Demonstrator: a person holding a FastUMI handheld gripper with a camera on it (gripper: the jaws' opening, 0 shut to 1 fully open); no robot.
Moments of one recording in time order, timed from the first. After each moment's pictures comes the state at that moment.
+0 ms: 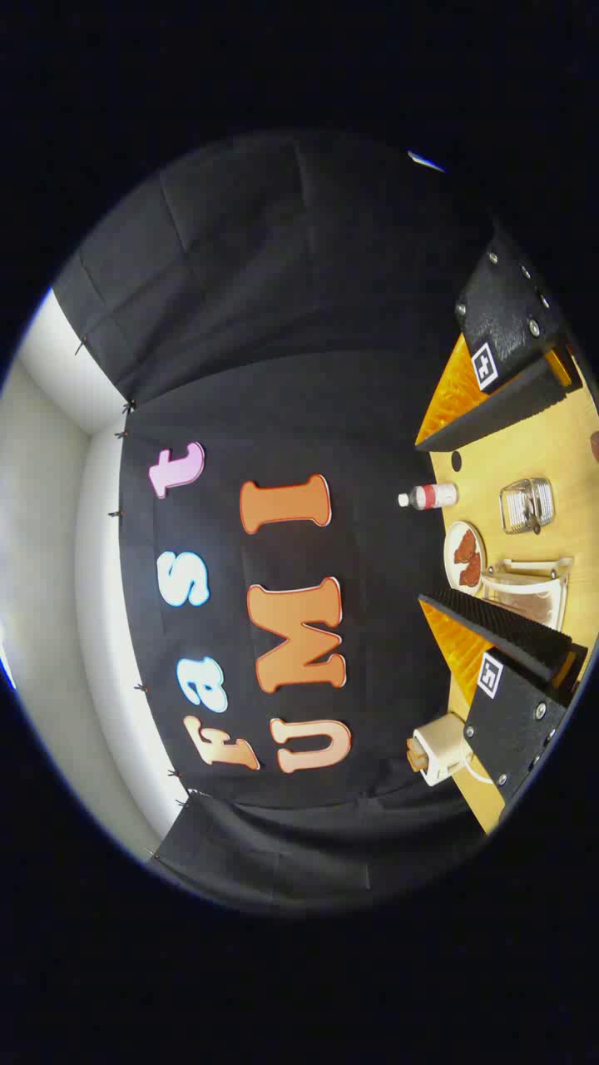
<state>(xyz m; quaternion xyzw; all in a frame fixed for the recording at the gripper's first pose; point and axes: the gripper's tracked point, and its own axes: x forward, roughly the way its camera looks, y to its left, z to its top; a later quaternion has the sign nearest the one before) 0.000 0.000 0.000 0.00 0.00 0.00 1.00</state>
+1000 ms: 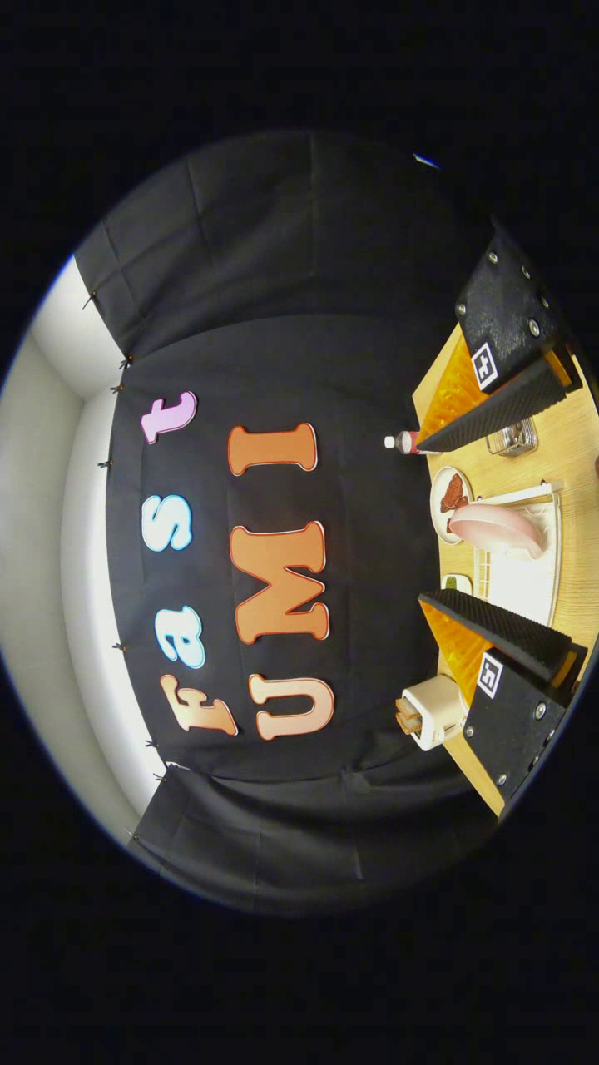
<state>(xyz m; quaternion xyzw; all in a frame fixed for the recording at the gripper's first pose) -0.008 0.117 -0.003 -0.01 0.04 0.04 1.00</state>
